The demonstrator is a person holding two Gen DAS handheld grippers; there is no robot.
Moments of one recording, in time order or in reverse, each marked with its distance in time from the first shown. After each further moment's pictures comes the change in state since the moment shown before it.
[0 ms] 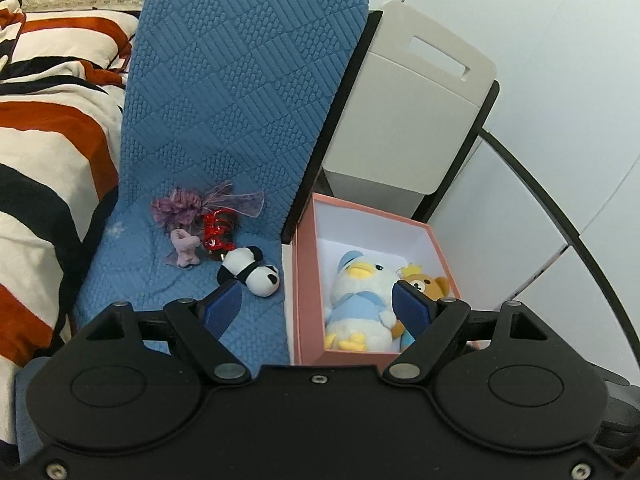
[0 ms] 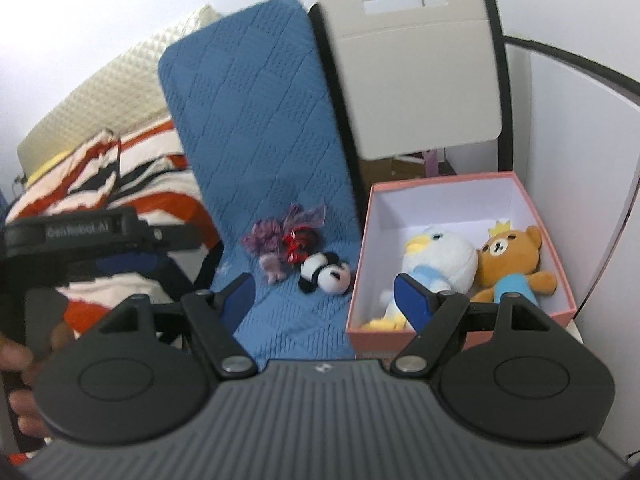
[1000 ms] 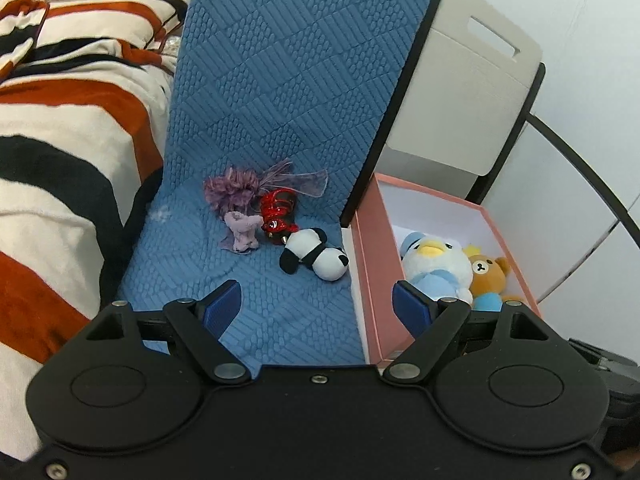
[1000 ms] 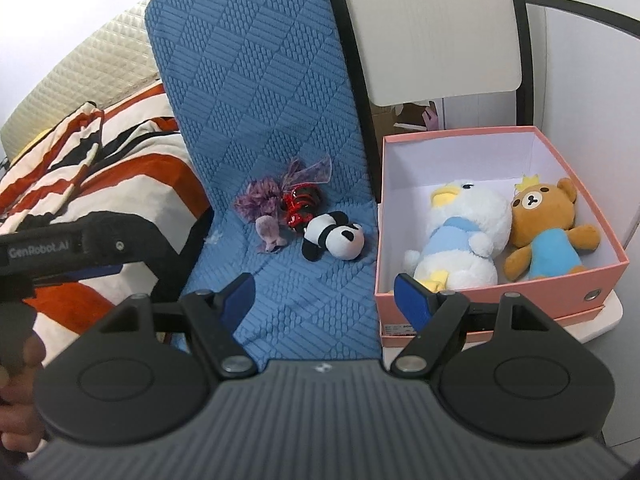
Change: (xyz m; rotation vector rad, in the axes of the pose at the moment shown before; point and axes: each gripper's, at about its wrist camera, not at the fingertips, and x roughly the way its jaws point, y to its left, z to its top) left arm 0.033 0.084 -0.036 -0.004 0.010 0.071; right arm 0.076 0.031 -0.047 0.017 0.049 -0.039
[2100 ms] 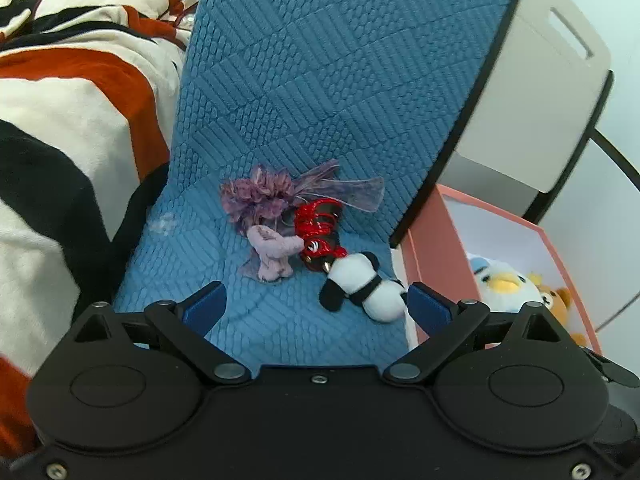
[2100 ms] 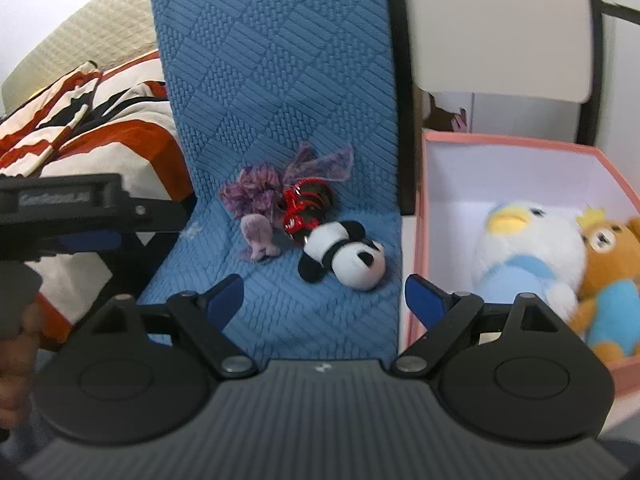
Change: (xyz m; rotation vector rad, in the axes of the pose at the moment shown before) left arm 0.137 0.058 0.026 -0.047 -0.004 0.040; right arm 0.130 0.013 0.007 -0.148 -0.004 0.012
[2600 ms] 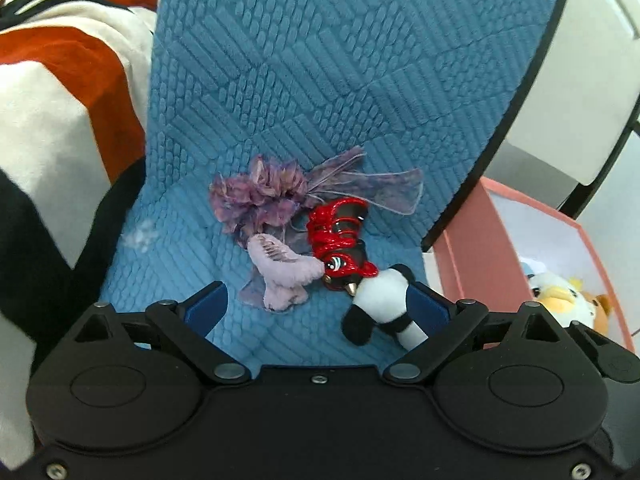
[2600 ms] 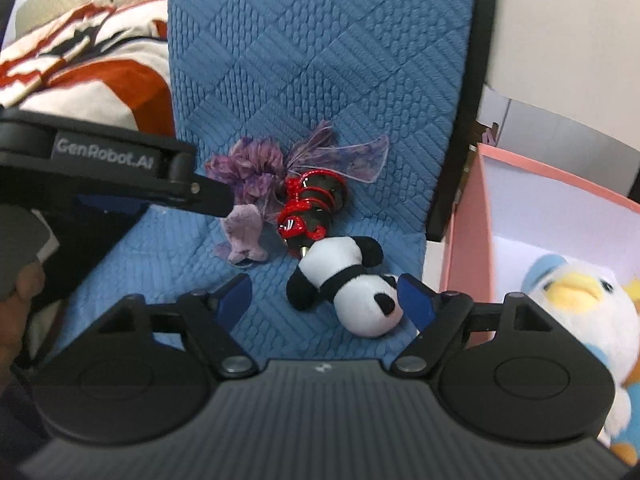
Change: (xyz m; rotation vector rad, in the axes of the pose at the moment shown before) left arm 0.095 0.007 0.038 0.022 0.088 0.031; right arm 0.098 0.021 0.021 -0.212 0.082 -0.033
